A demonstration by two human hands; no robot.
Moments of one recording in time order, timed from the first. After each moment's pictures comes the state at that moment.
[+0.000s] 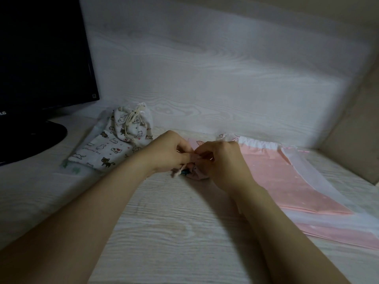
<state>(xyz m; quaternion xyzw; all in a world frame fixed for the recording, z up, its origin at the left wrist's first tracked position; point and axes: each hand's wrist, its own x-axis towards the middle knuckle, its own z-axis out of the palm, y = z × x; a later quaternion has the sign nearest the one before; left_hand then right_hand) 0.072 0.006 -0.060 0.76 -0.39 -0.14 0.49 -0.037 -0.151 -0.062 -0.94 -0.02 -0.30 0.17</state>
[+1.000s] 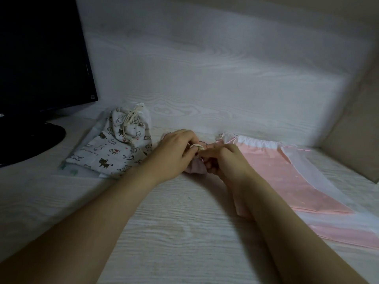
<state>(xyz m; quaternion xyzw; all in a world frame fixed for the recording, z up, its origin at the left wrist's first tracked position) 0.064 -0.008 -0.075 0.77 -0.48 0.15 0.39 -0.032 -0.155 -0.062 -0.72 0.14 -0.17 0.66</state>
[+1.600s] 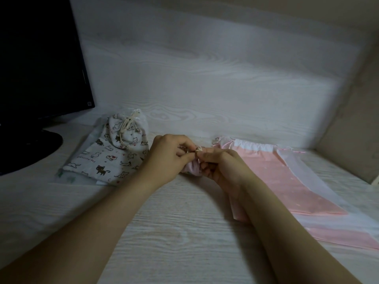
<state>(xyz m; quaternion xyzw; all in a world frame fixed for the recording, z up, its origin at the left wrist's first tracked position) 0.056 -0.006 -0.068 0.74 -0.42 0.10 0.52 -0.034 -0.162 -0.062 -0.64 0.09 -0.14 0.75</state>
